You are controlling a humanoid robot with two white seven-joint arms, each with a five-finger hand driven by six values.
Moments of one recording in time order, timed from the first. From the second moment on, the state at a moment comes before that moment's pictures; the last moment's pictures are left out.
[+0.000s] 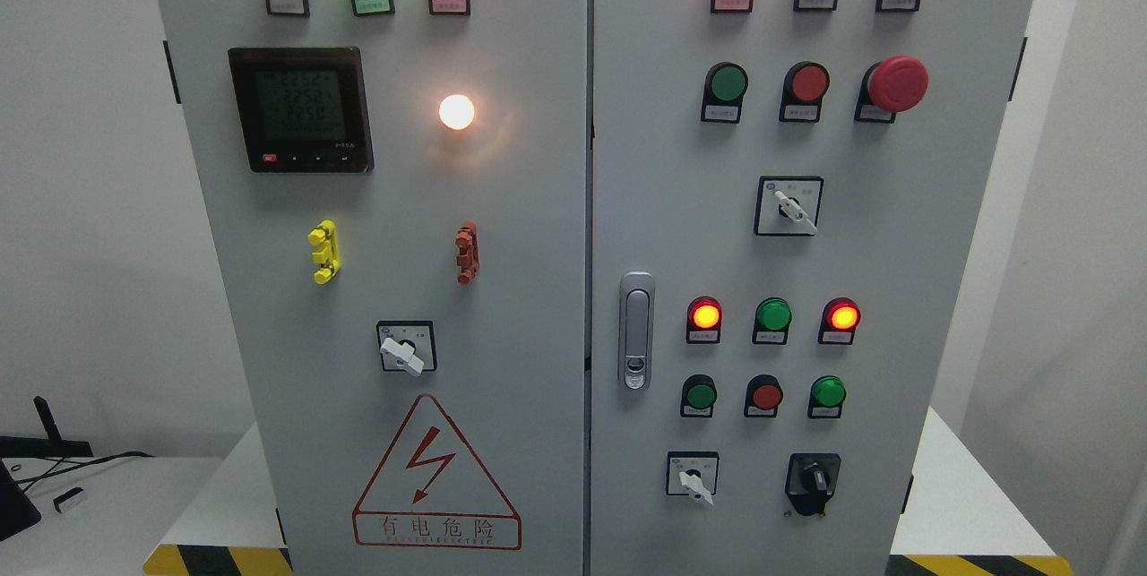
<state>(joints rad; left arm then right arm) -0.04 -0.09 0.08 0.06 0.00 -0.16 0.06 0.30 -0.19 -0.29 -2.04 -0.34 0.10 0.05</state>
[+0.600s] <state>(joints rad) -0.04 -0.09 0.08 0.06 0.00 -0.16 0.06 0.25 -0.19 -0.20 -2.05 -0.25 0.11 0.01</state>
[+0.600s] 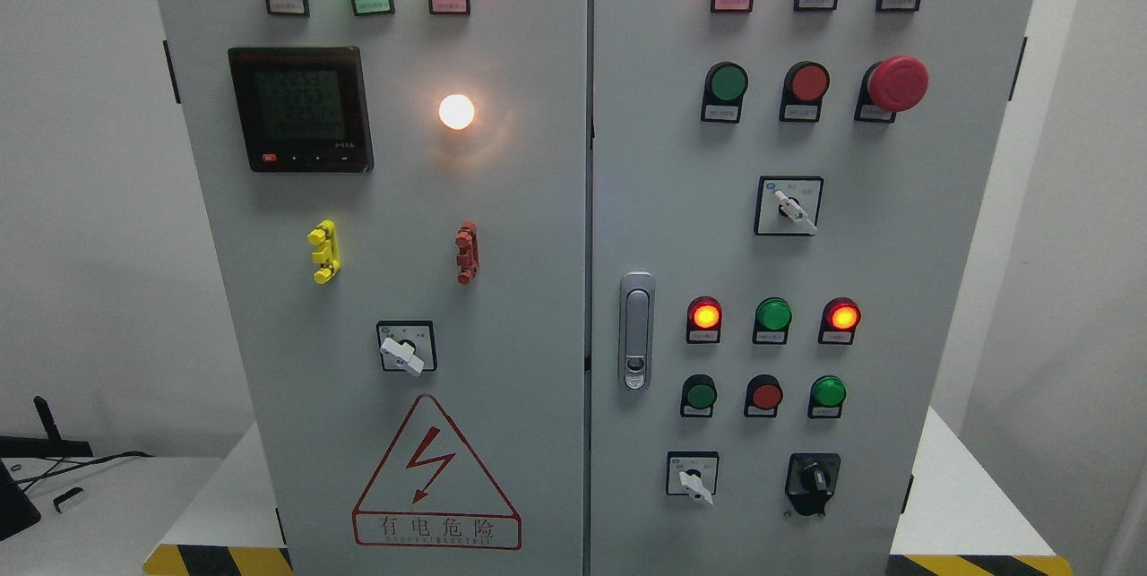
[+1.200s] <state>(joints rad) -0.04 -0.09 0.08 0.06 0.00 -0.16 0.06 0.17 -0.18 -0.13 -2.00 -0.23 0.16 -0.04</state>
